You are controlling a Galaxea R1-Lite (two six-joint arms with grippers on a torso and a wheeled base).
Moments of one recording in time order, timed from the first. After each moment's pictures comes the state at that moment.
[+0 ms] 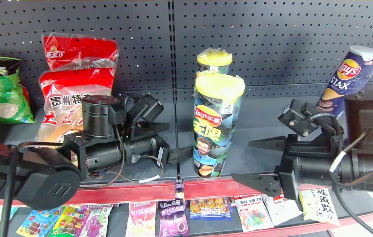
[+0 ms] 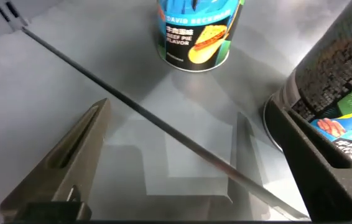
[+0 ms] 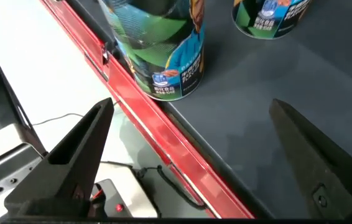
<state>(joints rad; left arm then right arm) -0.57 1.80 -0.80 -0.72 -0.30 0.13 0.61 1.45 -0.76 -0.23 0.28 -0.17</state>
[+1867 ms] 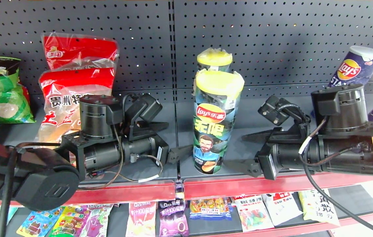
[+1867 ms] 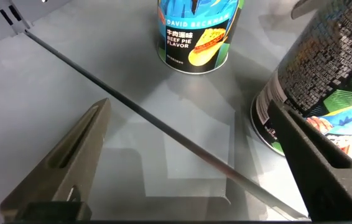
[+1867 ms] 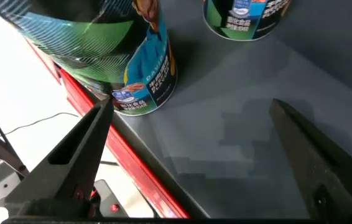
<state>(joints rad) -0.57 1.79 -0.79 -0.73 -0.31 0.12 0.56 1.59 -0.85 -0.24 0.26 -0.17</state>
